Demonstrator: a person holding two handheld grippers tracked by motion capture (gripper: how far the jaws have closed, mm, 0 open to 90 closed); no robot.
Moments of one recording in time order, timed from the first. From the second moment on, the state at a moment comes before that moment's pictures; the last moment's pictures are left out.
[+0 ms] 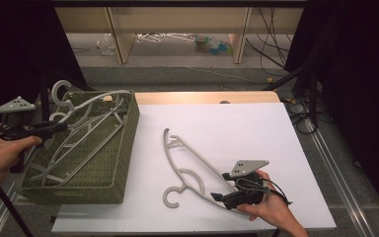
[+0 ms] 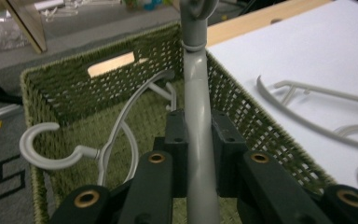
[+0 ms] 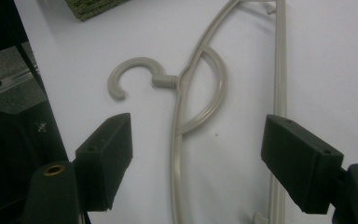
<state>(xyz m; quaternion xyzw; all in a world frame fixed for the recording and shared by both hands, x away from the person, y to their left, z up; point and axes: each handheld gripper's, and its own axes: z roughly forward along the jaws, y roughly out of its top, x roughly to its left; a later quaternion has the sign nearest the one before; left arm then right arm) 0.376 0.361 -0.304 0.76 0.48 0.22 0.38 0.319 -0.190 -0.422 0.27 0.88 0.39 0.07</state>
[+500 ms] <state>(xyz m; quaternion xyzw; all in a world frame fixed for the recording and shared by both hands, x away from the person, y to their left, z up) 0.423 0.347 -0.336 0.80 0.47 0.19 0.31 0.319 -0.190 -0.422 0.27 0.88 0.39 0.07</state>
